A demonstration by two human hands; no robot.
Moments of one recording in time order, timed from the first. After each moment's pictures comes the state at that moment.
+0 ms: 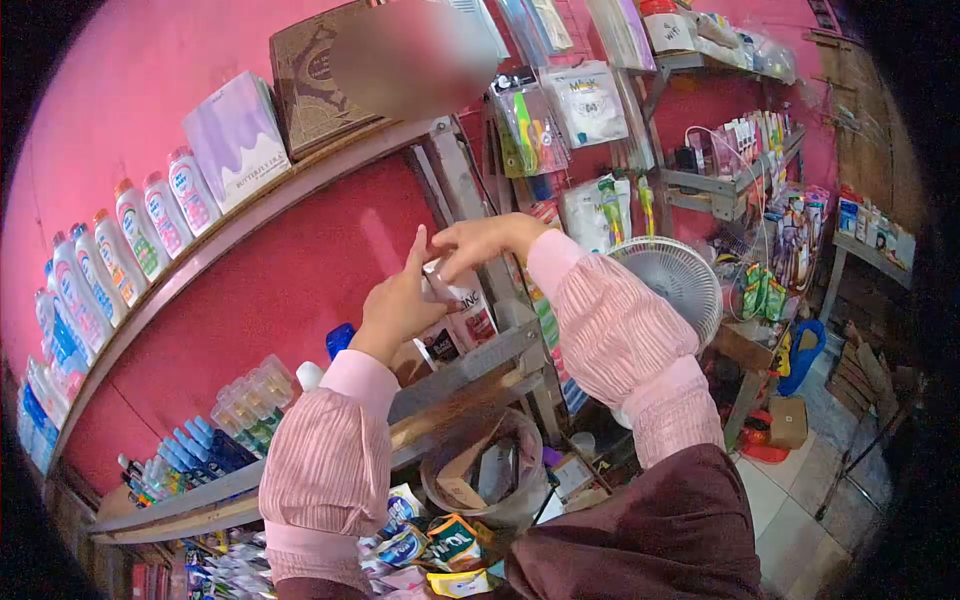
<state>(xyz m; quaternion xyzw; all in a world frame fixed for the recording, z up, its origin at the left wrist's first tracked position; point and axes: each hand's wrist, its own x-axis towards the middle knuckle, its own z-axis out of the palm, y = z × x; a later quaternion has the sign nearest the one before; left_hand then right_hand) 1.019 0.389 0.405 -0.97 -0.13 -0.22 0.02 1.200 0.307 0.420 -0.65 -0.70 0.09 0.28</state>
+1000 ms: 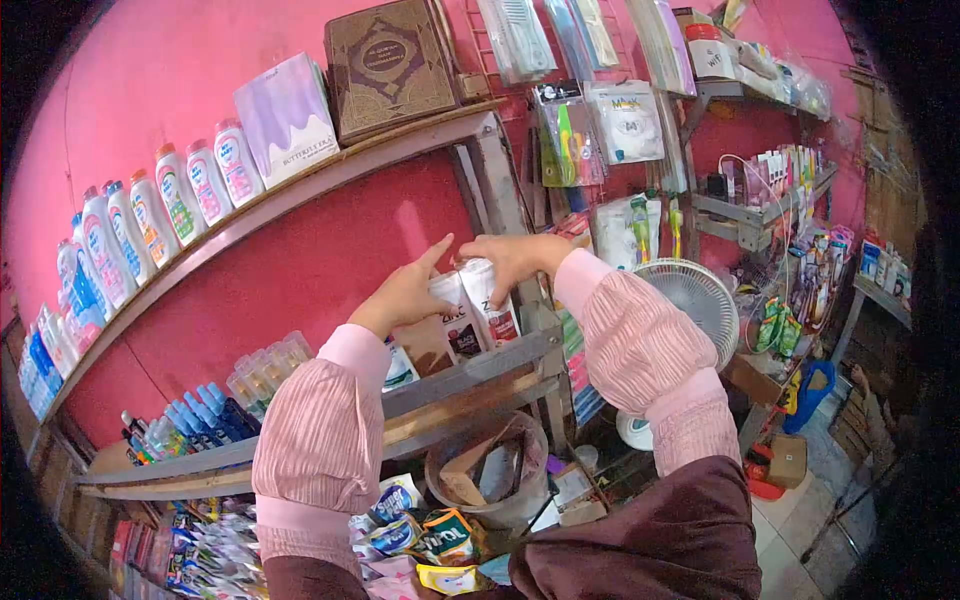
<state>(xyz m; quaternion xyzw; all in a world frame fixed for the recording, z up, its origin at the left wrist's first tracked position) 1.003 0.423 0.419 -0.97 -0.04 -0.17 -0.14 1.194 0.308 0.408 -0.63 -0.75 -0.03 0.18</state>
